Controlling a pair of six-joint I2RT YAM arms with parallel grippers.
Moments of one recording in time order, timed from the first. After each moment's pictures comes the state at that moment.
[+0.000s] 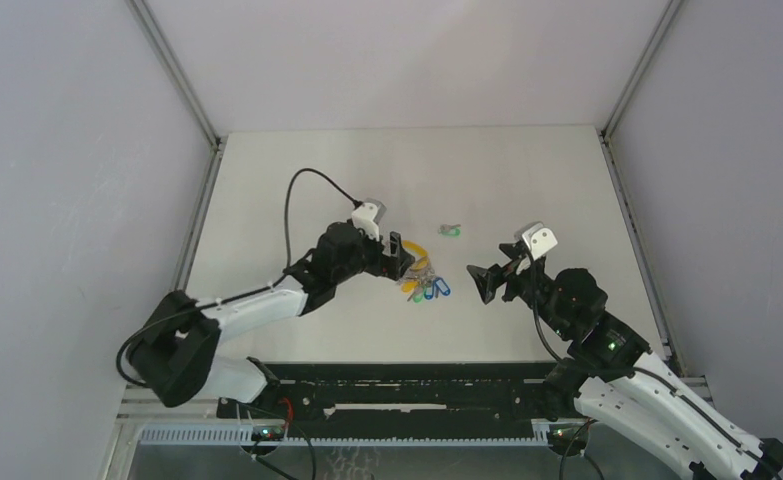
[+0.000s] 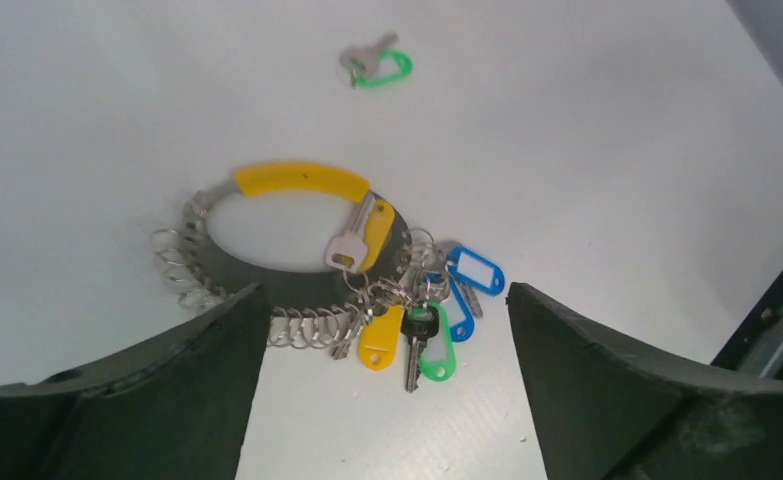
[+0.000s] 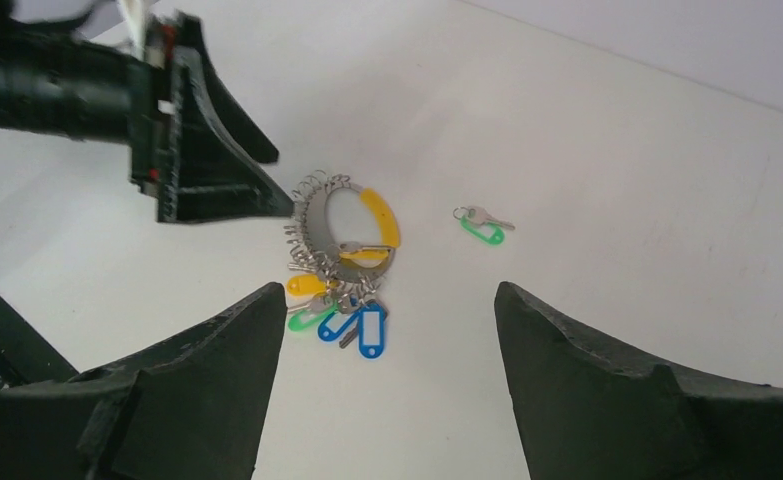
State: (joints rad) left arm -0.71 1.41 0.66 0.32 0.08 -0.36; right arm 0.76 0.49 0.58 -0.25 0.15 0.03
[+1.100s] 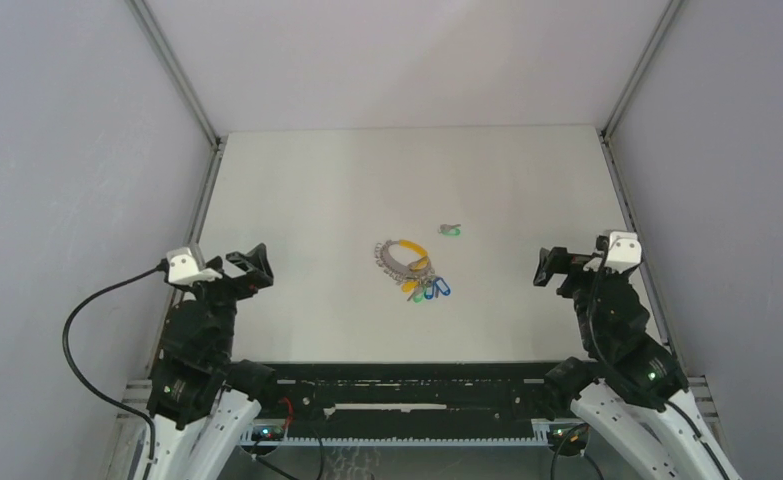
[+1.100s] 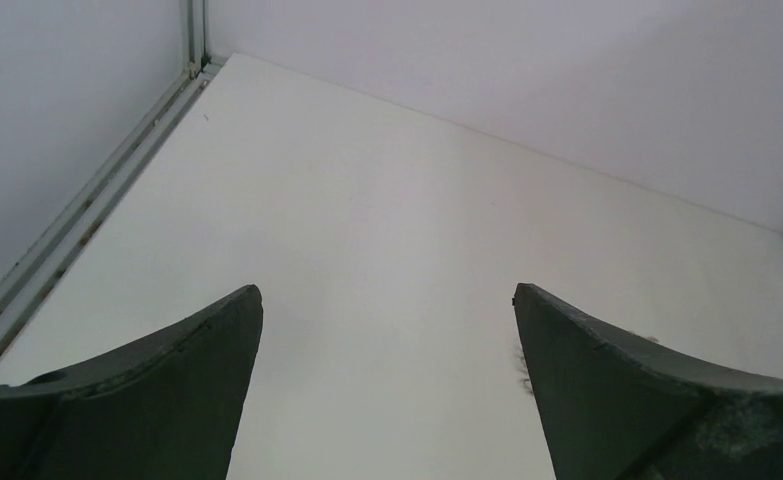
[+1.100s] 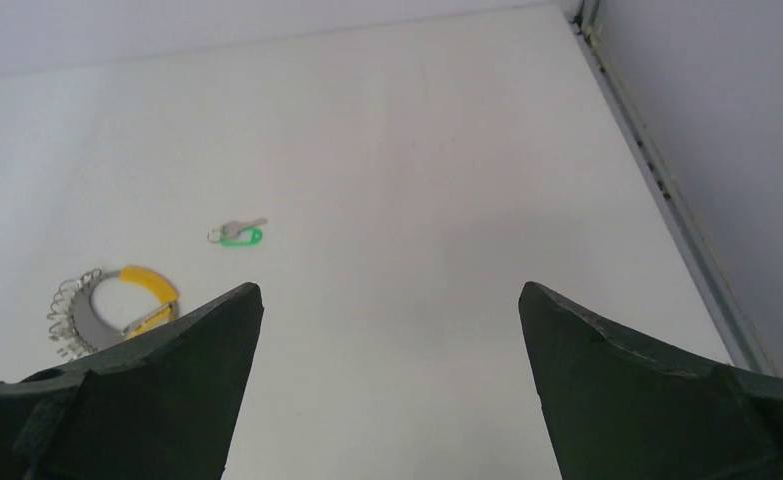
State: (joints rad) left arm -0.34 0.21 0.63 -0.44 -0.44 -0.33; right arm 0.55 0.33 0.68 -0.59 0.60 0.20
